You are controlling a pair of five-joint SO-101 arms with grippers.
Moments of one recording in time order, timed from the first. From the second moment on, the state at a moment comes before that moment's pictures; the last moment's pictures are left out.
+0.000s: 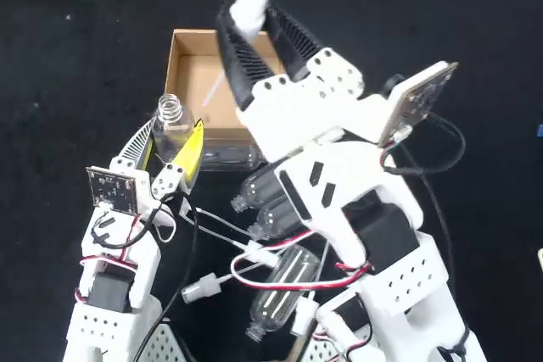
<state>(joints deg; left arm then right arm) 6.3 -103.7 96.1 14.9 1.2 -30.8 -52.5 31.1 15.4 -14.4</state>
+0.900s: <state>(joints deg) 13.6 -103.7 96.1 13.0 1.2 -33.8 -52.5 31.1 12.4 -13.6</state>
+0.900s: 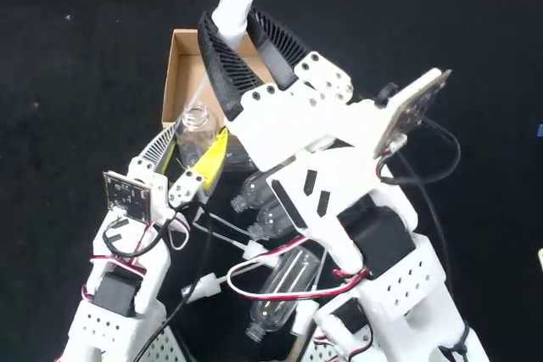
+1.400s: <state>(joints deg) 14.1 -103.7 96.1 9.5 1.2 -32.2 -43.6 31.1 11.8 -12.4</state>
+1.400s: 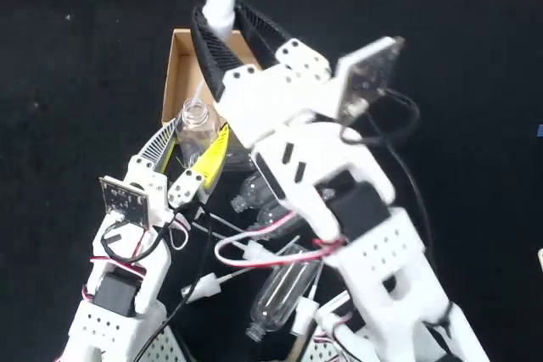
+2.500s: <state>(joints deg) 14.2 -103.8 96.1 9.5 1.2 -43.3 -43.2 30.2 34.1 0.4</state>
